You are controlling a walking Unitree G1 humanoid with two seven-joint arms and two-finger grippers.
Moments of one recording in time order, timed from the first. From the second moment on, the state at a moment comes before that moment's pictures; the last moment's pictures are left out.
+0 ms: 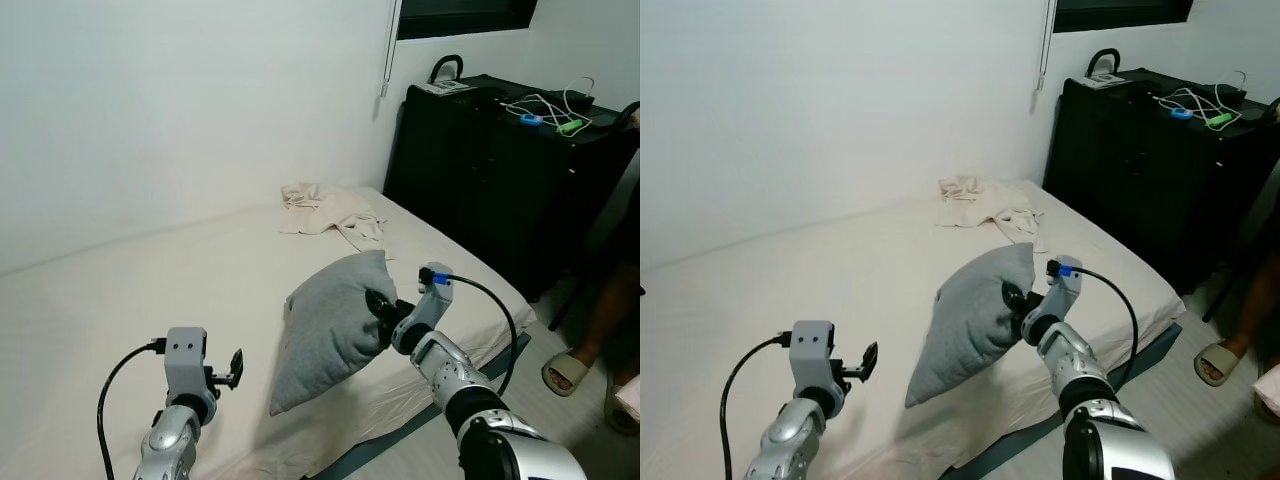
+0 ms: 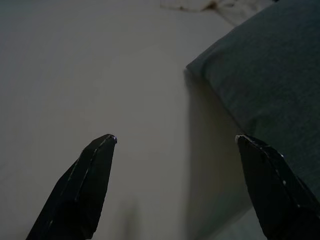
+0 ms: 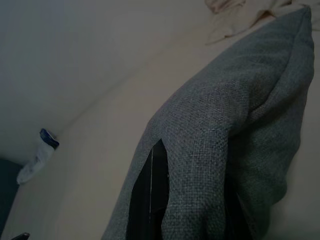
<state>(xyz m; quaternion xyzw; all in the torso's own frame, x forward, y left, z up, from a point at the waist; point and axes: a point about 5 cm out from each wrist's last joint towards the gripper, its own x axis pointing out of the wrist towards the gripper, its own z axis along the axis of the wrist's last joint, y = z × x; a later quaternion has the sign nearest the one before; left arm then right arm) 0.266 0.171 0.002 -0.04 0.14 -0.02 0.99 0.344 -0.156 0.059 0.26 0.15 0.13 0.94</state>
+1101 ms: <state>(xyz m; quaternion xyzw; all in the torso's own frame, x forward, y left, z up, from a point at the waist) 0.261 0.176 -0.001 -0.04 0.13 -0.02 0.99 0.331 -0.187 0.034 0.20 0.23 0.01 0.95</state>
